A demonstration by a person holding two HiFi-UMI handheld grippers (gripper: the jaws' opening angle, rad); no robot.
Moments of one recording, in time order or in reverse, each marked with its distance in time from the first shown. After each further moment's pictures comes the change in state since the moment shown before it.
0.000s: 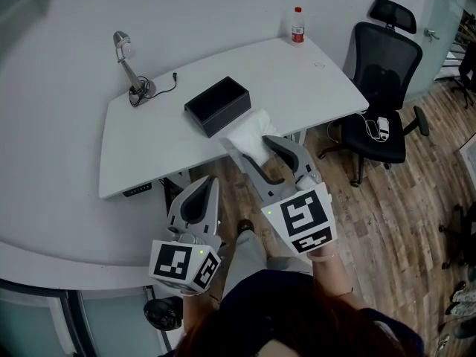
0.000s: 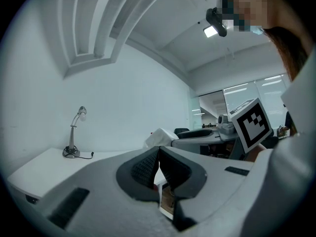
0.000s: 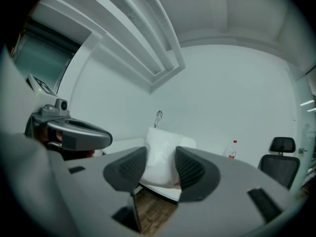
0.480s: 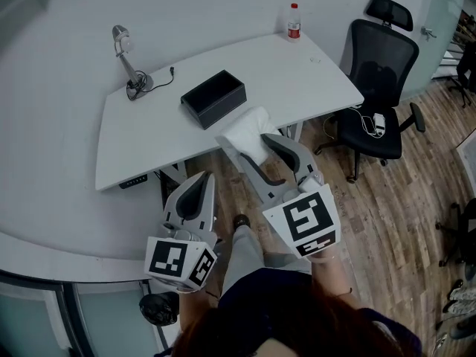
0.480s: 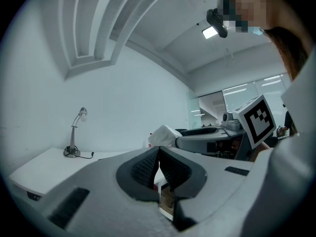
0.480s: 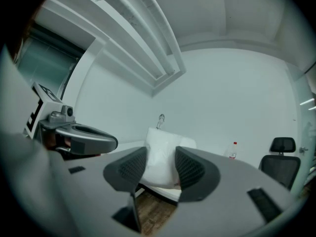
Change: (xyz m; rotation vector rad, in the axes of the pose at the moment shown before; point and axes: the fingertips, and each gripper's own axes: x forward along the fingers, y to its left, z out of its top) left arm -0.015 -0.015 -0.001 0.003 -0.011 0.004; right arm -0.031 0.011 0.007 0.001 -0.035 0.015
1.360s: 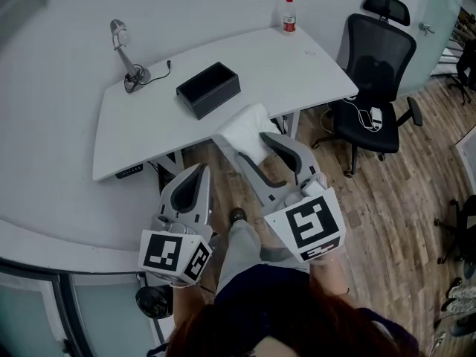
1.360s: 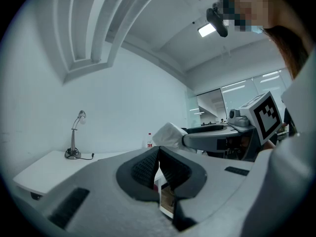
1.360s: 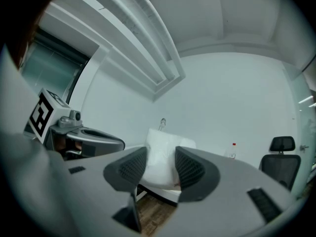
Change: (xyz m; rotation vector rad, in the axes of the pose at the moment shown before) left arm -0.014 -0.024 0.001 0.034 0.004 0.004; right arm -0.043 0.010 0.004 0.011 -0.046 0.012
